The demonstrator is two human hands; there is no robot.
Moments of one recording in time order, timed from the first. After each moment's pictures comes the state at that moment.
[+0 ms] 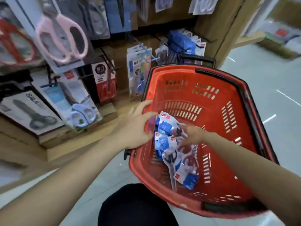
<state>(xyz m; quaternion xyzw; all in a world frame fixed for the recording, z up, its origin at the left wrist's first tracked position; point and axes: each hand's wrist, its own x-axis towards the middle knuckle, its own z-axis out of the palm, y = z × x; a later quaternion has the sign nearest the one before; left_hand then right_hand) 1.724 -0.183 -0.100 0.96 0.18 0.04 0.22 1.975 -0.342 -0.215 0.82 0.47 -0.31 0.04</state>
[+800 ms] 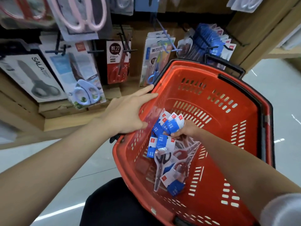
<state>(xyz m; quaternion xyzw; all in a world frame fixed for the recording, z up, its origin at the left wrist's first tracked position) 1.719 -0.167 -0.088 0.94 0.28 0.03 0.20 2.012 -0.291 -0.269 0.81 0.26 -0.48 -0.21</state>
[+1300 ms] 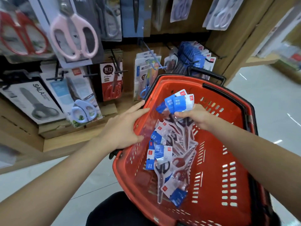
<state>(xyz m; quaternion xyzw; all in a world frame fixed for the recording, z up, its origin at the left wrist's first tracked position) 1.717 -0.174 -0.094 0.93 0.28 0.04 0.25 2.017 -0.283 -0.137 0.72 0.27 -0.44 -0.47</state>
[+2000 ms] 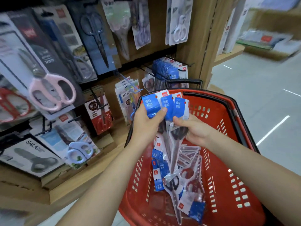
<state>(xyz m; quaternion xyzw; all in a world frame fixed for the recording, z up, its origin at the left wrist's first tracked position) 1.828 -0.213 -0.051 0.70 0.23 0.34 0.58 1.974 -0.323 -0.104 0.45 0.27 -0.51 -0.68</state>
